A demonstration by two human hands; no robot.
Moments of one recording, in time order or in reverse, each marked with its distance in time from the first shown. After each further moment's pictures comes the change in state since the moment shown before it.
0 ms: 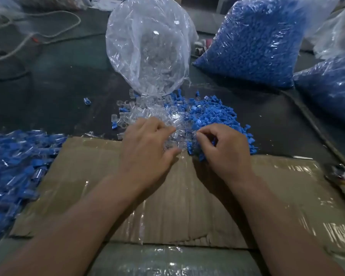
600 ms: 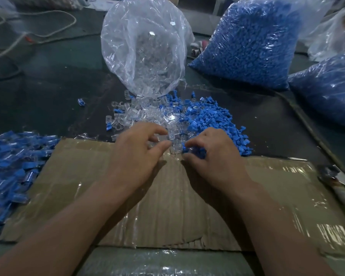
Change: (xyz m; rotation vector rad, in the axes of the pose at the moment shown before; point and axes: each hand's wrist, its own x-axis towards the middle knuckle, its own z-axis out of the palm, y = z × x) left_hand -0.002 0.002 -0.007 -0.351 0.082 -0.169; right_hand -0.003 0.000 -0.005 -0.162 -0.208 -0.090
